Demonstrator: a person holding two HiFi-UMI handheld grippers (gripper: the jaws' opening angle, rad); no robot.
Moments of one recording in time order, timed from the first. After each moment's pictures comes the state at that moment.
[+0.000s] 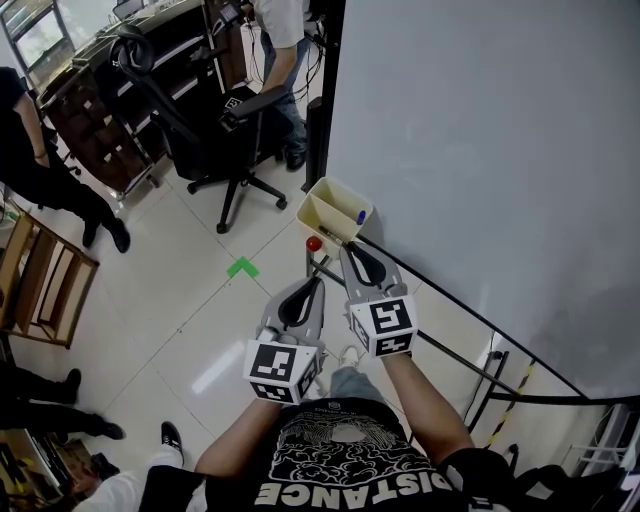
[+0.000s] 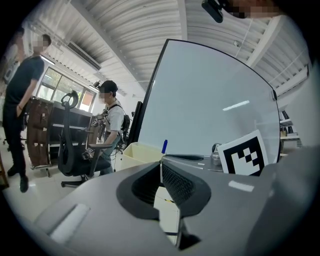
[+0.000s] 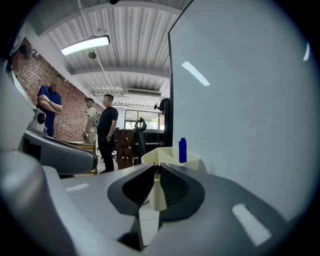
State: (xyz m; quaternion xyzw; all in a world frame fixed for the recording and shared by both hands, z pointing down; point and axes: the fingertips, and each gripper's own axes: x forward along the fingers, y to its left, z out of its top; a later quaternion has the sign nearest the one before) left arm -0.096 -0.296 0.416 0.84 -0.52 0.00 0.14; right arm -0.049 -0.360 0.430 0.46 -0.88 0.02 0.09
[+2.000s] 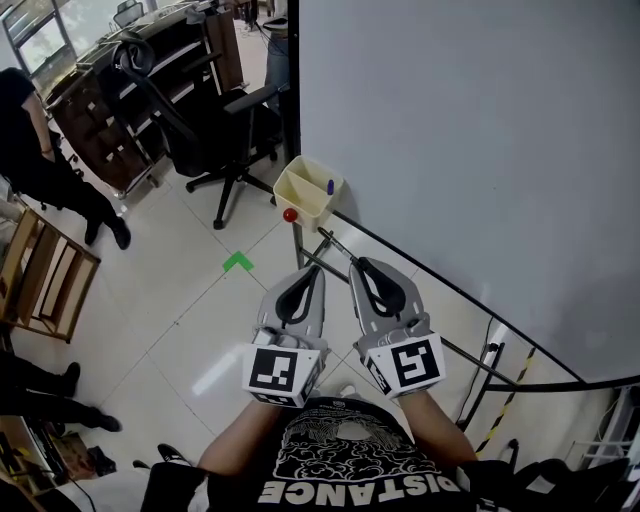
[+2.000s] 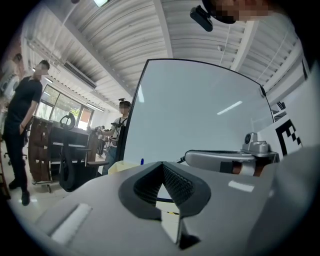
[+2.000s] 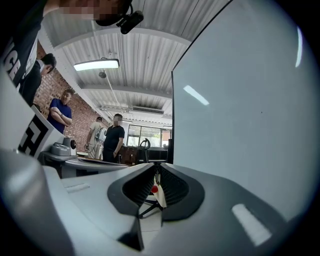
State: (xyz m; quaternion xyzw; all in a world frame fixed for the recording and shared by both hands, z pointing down) left arm -0.044 -0.226 0.353 0.84 -0.54 -0.04 0.05; right arm 0.012 -0.226 0.337 0.45 -0.89 -0.03 0.00
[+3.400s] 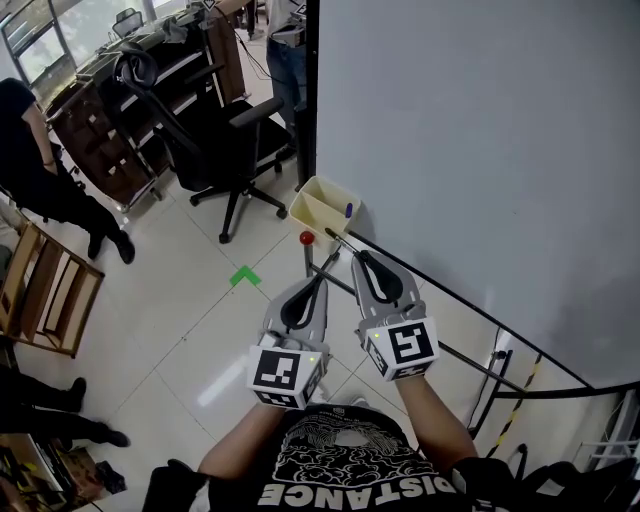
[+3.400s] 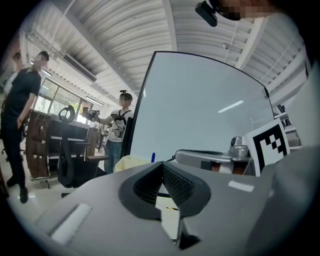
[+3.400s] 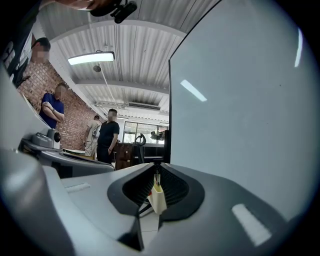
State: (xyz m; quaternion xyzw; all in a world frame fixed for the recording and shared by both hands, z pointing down) left arm -0.079 -0.265 0.372 0.84 -0.53 -0.02 0.09; right arm -0.017 -0.295 0.362 0.47 -0.88 -0.02 0.02
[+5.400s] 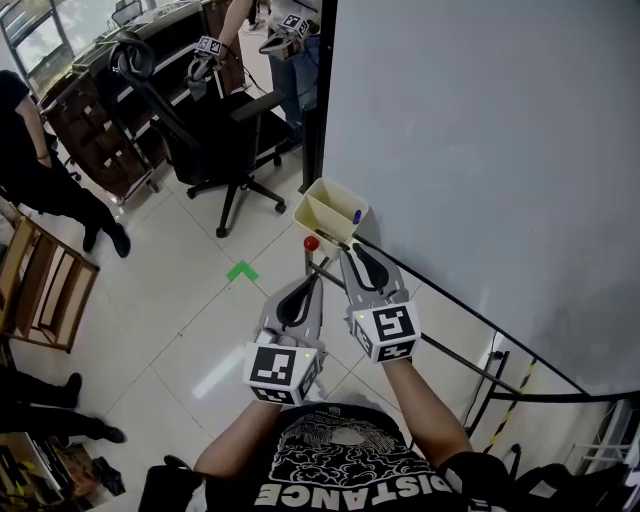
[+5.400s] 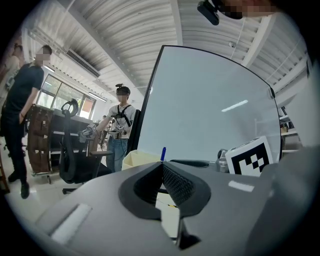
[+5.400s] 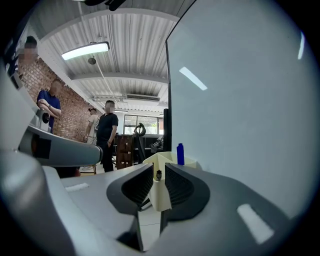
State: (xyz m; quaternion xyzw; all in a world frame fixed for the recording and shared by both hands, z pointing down) left arm -0.096 -0.292 0.393 0.84 -0.53 -0.02 0.11; right arm -0.041 -0.346 0.415 0.47 -0.88 0.02 0.06
